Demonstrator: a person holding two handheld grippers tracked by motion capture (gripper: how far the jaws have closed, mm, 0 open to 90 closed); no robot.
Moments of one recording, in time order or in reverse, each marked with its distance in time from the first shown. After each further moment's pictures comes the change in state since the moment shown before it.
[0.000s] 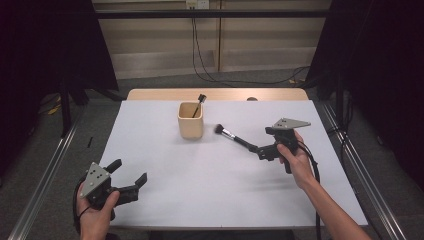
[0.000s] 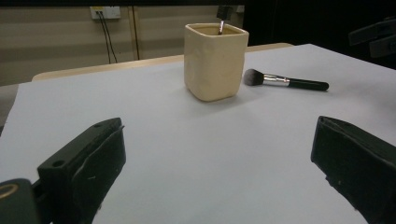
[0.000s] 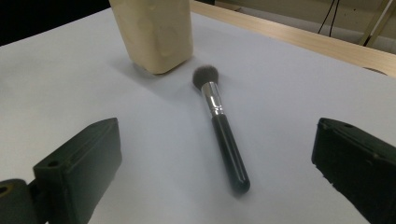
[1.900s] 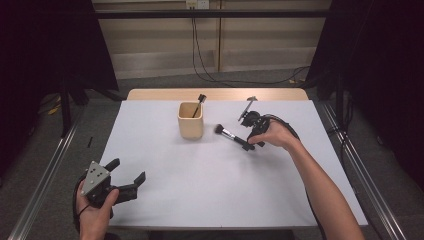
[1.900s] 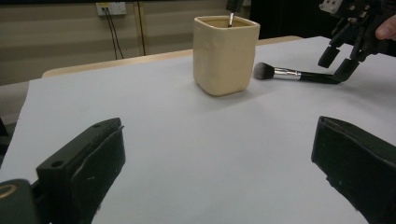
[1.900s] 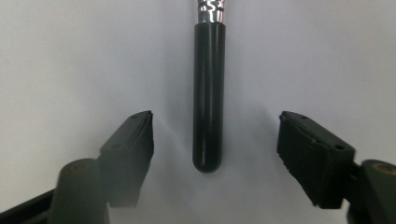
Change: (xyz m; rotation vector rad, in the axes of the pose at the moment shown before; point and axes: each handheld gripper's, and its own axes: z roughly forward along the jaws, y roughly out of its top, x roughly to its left) left arm 0.005 -0.002 0.004 0.021 0.019 0.018; right arm -0.025 0.046 0.100 0.832 0.082 -0.207
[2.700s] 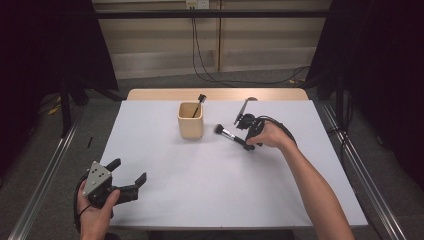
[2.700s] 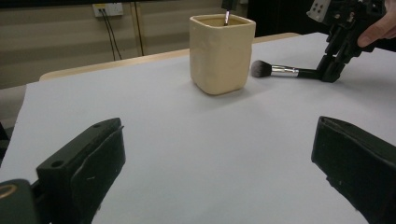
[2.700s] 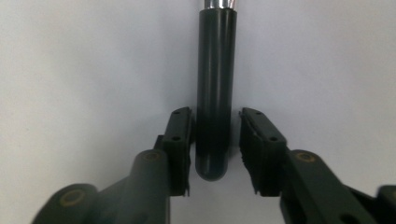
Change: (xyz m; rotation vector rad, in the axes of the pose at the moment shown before) left arm -0.002 0.001 0.000 0.007 -0.010 0.024; right arm 0.005 0.010 0.012 0.097 -0.022 -0.003
